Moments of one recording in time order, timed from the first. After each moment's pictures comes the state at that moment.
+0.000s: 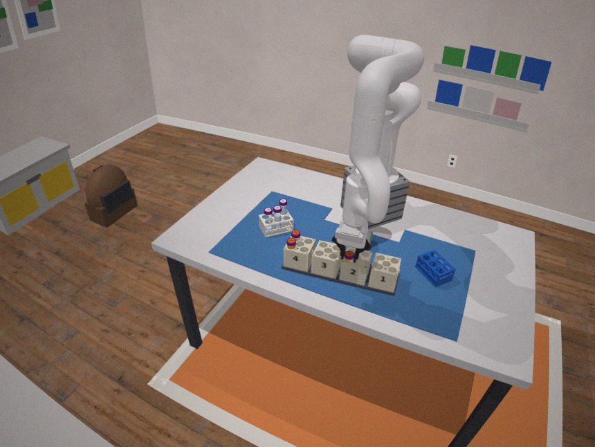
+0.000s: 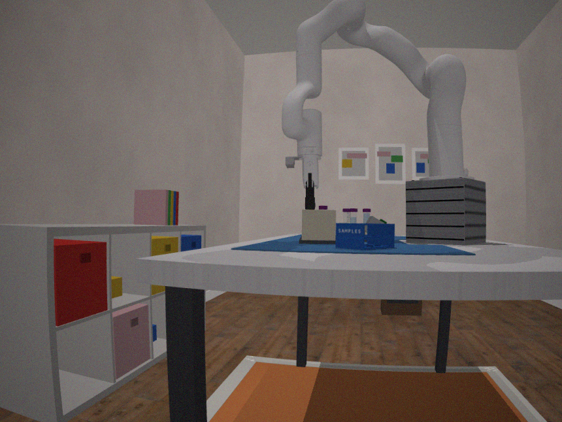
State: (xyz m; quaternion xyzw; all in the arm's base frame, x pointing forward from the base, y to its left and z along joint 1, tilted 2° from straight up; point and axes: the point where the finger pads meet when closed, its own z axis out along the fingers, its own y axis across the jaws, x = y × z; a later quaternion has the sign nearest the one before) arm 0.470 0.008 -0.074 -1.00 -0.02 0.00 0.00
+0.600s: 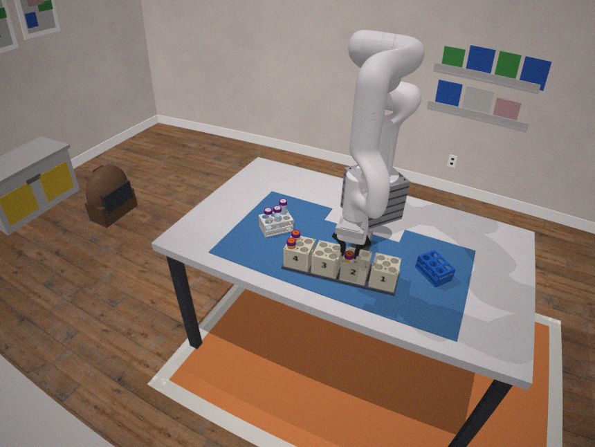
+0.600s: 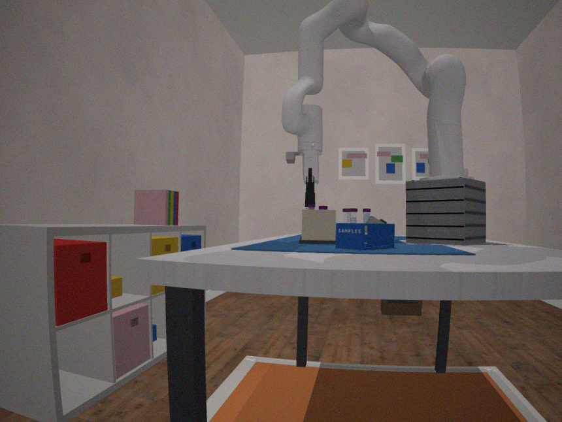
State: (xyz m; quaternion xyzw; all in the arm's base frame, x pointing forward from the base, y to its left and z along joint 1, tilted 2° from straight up) arm 0.469 0.007 -0.058 -1.00 -0.02 -0.01 0.01
